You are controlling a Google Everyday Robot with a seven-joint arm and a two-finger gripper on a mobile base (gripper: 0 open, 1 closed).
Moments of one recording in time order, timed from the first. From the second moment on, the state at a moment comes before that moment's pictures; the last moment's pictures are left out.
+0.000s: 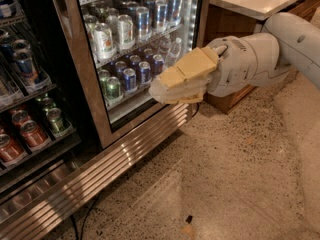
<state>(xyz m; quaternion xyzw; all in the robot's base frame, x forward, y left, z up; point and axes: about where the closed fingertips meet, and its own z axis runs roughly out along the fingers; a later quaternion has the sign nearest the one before) 0.388 -0.013 1.019 0.23 -0.65 -0.72 0.12</state>
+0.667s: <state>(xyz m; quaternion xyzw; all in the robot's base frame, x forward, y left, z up) 0.388 -0.013 1.019 0.23 -0.65 -0.72 0.12</state>
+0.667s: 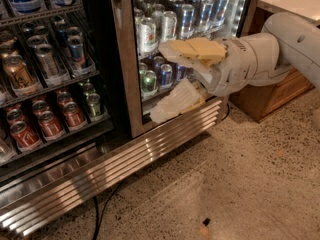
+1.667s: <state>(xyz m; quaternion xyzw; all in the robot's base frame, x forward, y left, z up) 0.388 -0.013 1.019 0.23 -0.65 -0.72 0.12</state>
